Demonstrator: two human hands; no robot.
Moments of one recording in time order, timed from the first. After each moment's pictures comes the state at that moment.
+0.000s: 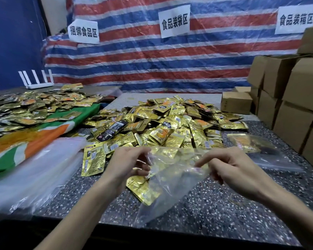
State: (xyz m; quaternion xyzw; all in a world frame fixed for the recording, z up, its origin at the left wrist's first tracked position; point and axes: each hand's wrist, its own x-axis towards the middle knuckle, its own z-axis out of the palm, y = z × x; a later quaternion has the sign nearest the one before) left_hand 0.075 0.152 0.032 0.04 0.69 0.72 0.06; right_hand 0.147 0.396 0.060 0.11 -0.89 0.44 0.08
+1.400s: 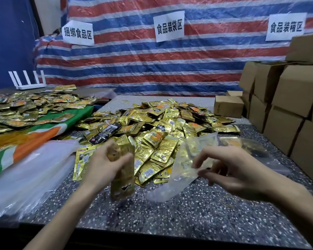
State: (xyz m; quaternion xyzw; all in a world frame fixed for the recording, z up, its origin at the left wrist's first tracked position) left_hand 0.060 0.117 0.017 0.08 0.83 0.53 -0.13; right_hand 0.151 0.422 0.079 0.27 -0.92 0.27 0.09
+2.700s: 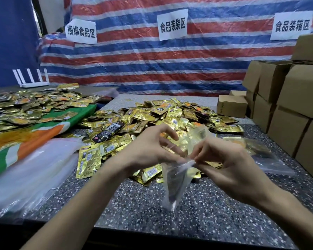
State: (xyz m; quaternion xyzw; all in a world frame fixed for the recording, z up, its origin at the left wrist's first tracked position) left_hand 0.081 0.187 0.093 0.24 0.81 0.53 0.11; right_hand 0.148 0.389 0.073 0.27 -0.85 0.38 0.24
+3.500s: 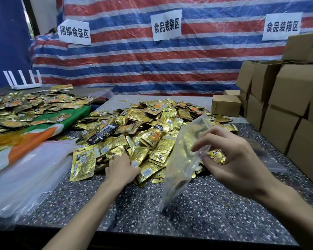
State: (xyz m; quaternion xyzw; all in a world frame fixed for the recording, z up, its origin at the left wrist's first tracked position) left_hand 0.004 0.160 -0.030 -0.03 0.98 0.21 -0.03; right_hand 0.153 0.404 0.082 0.24 -0.89 0.27 0.29
